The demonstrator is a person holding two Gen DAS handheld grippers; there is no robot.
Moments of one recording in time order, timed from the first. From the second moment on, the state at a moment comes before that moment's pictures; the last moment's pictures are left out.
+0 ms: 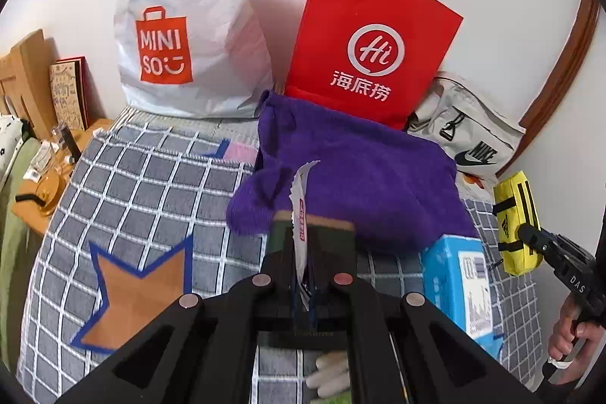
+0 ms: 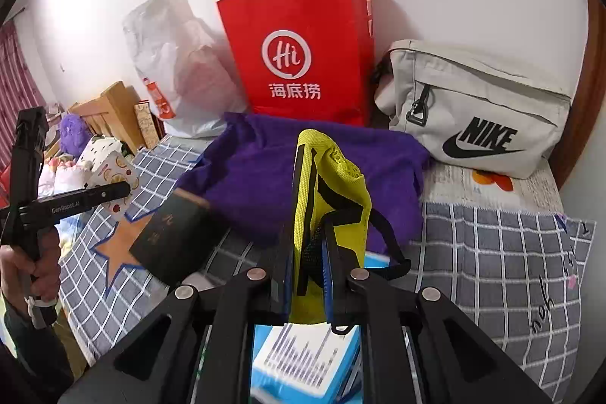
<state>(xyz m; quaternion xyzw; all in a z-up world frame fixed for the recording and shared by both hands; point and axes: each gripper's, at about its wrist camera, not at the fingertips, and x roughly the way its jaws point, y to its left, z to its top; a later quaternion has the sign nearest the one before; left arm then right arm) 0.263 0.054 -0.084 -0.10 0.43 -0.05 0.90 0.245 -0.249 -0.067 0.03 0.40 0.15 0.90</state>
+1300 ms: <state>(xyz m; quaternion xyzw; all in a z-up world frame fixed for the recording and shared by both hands) 0.455 0.009 -0.152 -0.12 0.52 -0.11 0.84 0.416 -0.245 -0.167 -0.03 0.49 0.14 0.86</state>
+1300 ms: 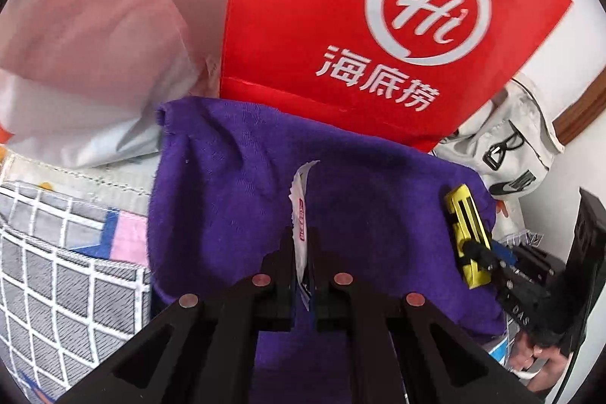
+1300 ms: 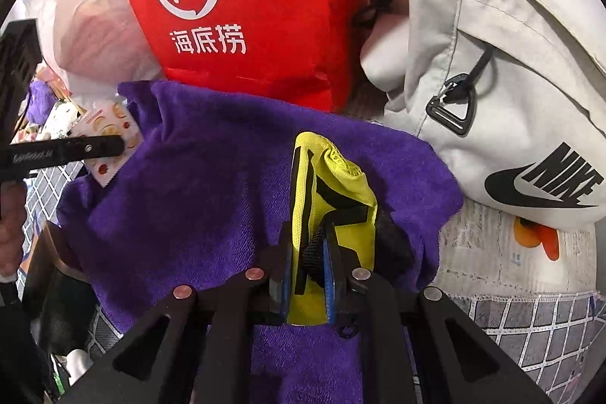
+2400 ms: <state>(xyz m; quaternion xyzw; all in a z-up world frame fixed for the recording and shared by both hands) 0.415 0.028 -0.113 -0.07 0.50 -0.05 0.86 0.376 -0.232 -0.103 -0.06 0.43 0.11 0.90</state>
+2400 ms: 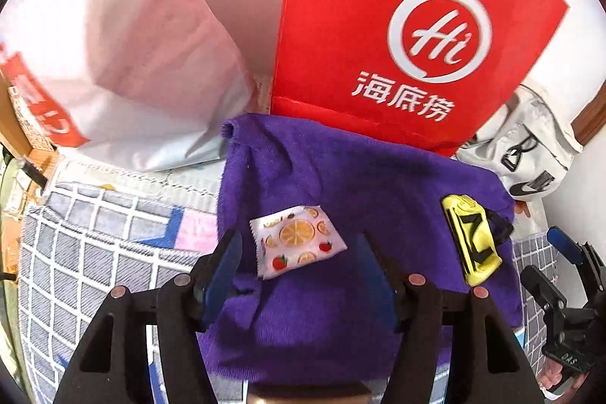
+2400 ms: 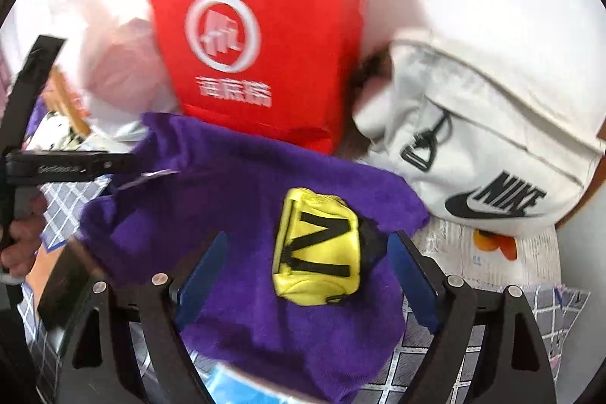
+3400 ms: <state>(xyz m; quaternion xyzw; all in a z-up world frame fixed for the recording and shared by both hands) 0.181 0.045 -0.102 -0.08 0.46 -0.06 0.88 0.139 -0.239 -0.101 0.00 0.44 0.08 0.89</state>
